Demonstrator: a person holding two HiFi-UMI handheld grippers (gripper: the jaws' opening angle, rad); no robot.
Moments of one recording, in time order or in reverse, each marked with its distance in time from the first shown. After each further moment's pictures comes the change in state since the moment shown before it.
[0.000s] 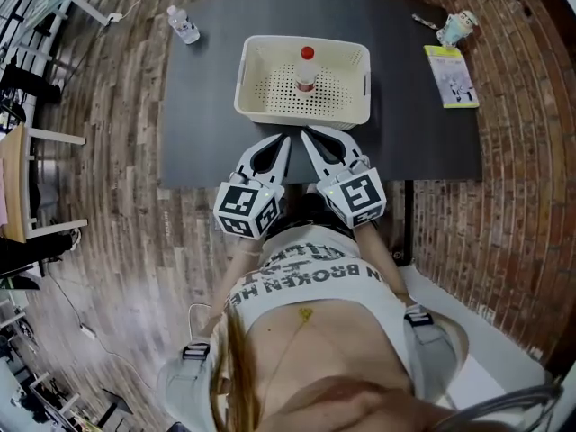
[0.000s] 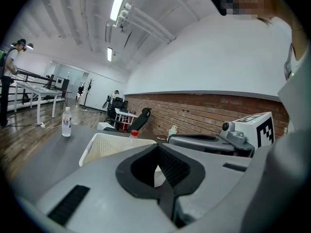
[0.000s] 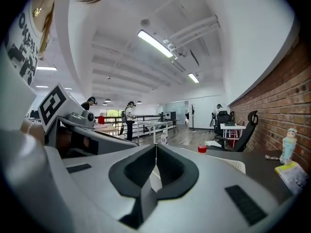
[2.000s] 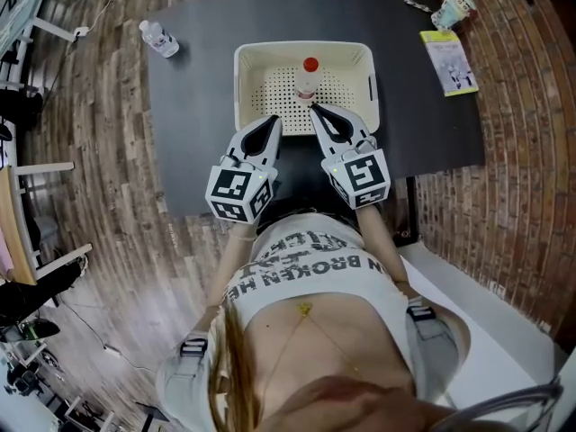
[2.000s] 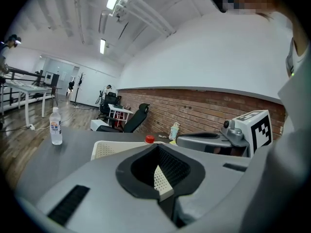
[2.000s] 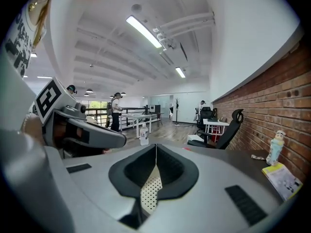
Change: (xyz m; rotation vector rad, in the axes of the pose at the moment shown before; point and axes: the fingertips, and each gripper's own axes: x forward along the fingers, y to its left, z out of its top) left arm 0.066 0.094 0.028 0.028 0.065 -0.093; right arm 0.085 -0.075 -0.007 -0.002 0.090 -0.206
